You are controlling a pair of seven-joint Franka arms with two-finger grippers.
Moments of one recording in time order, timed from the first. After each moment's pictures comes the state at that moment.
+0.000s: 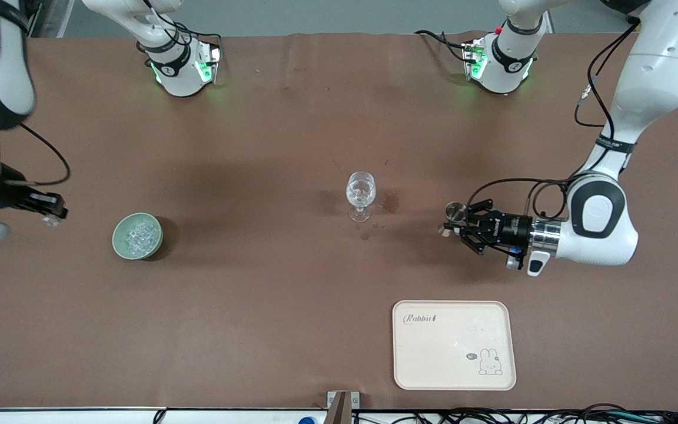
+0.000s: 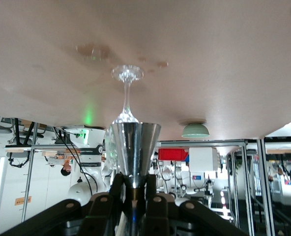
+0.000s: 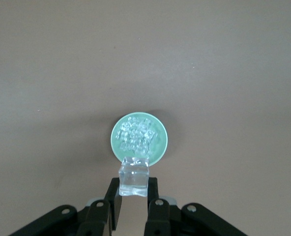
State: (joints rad) left arm 0.30 0.62 -0.48 -1.73 -0.92 1.82 -0.93; right arm 0.01 0.11 -0.09 -1.64 0.00 1.74 0.05
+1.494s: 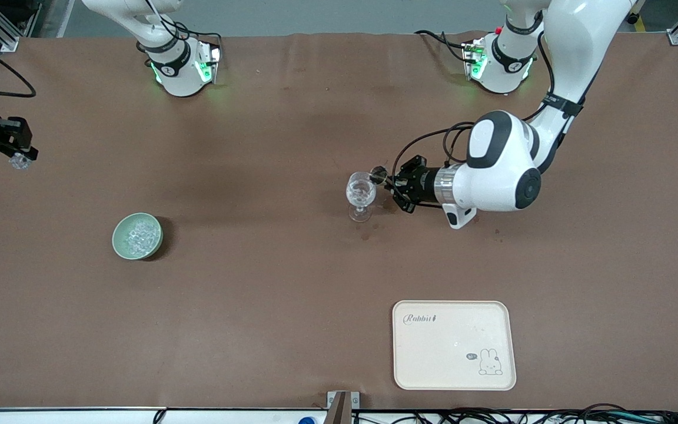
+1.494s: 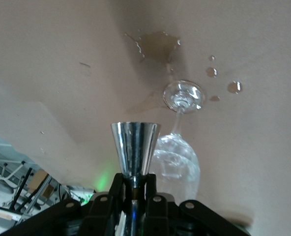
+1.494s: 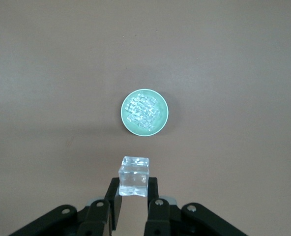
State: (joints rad) left arm -0.05 0.41 -0.49 -1.86 -0.59 2.06 -1.54; right arm 0.01 -0.11 -0.08 -1.72 0.00 1.64 -0.09
